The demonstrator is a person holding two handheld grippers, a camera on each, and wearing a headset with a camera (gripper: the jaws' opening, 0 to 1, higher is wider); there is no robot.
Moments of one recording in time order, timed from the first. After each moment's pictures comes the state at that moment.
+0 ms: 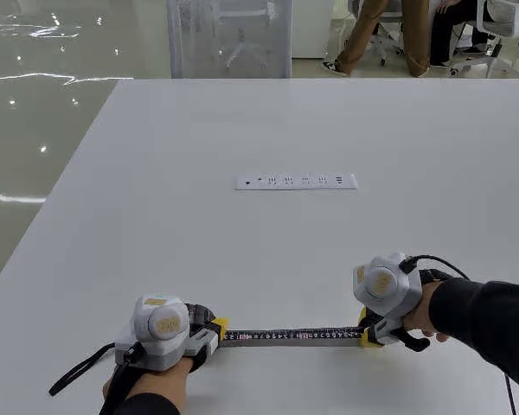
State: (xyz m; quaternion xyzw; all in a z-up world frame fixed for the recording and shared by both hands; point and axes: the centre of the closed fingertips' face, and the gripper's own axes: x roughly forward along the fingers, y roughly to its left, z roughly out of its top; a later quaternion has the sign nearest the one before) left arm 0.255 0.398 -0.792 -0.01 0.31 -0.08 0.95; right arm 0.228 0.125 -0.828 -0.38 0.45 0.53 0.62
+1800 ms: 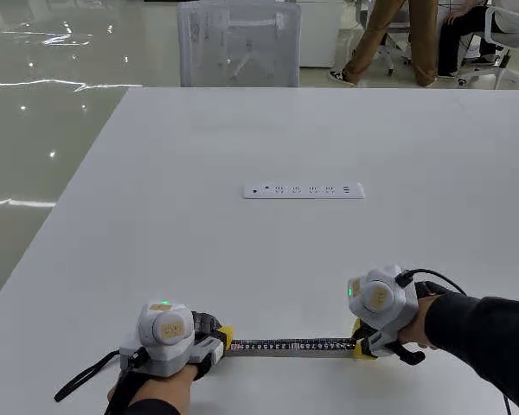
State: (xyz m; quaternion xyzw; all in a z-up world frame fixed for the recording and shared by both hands) left arm 0.254 0.397 -0.793 -0.02 0.31 -0.09 0.95; right arm 0.228 0.149 -0.828 -0.39 0.42 0.55 0.61
